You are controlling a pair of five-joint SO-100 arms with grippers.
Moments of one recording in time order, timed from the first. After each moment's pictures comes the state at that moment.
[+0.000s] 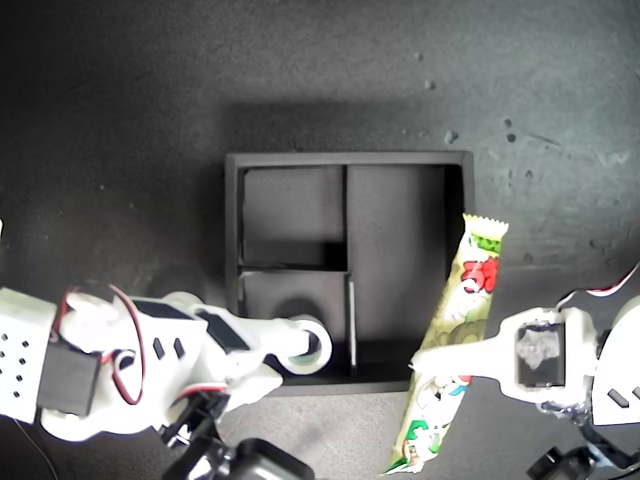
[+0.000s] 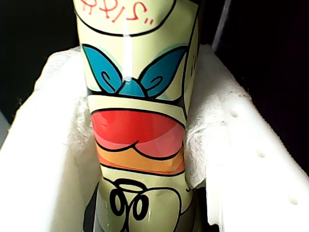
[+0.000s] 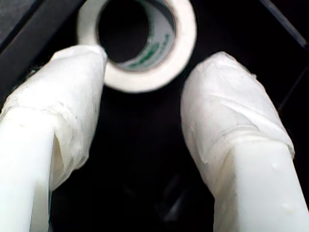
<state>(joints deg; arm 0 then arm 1) 18.9 91.8 98.6 39.5 -78.0 -13.7 90.6 98.9 21.5 26.5</state>
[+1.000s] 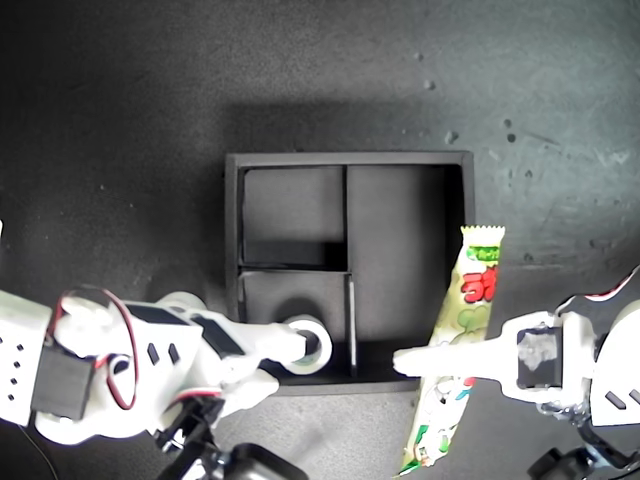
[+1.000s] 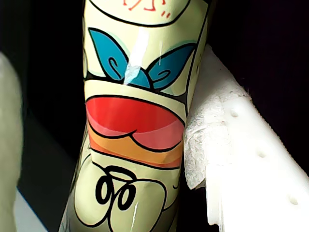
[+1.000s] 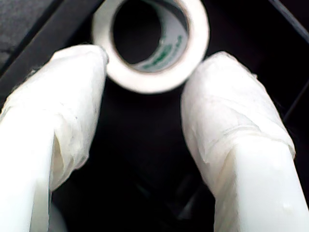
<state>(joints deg) 19.6 93.0 99.8 39.3 -79.1 -14.2 90.6 102.2 21.2 29.2</state>
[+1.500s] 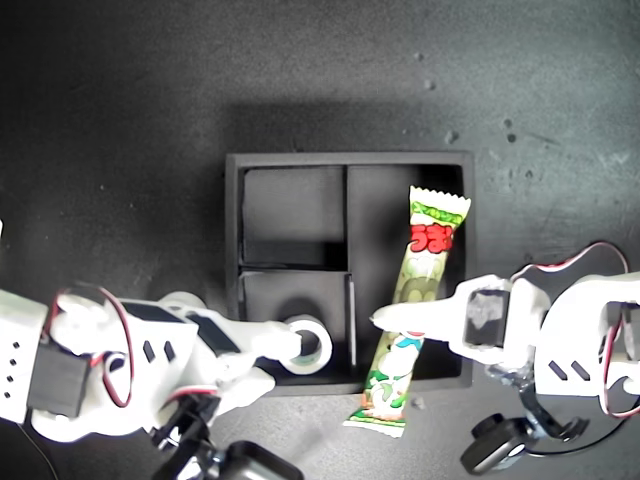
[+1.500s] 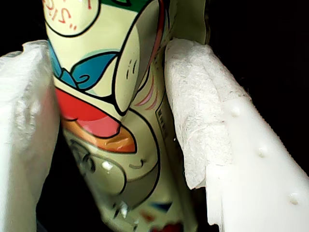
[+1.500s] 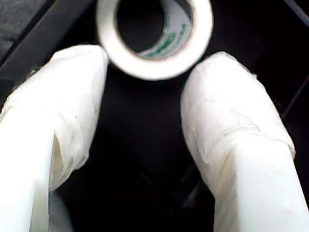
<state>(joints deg) 19.6 94.6 101.8 39.3 -79.1 -11.8 74.6 90.0 23.0 31.7</state>
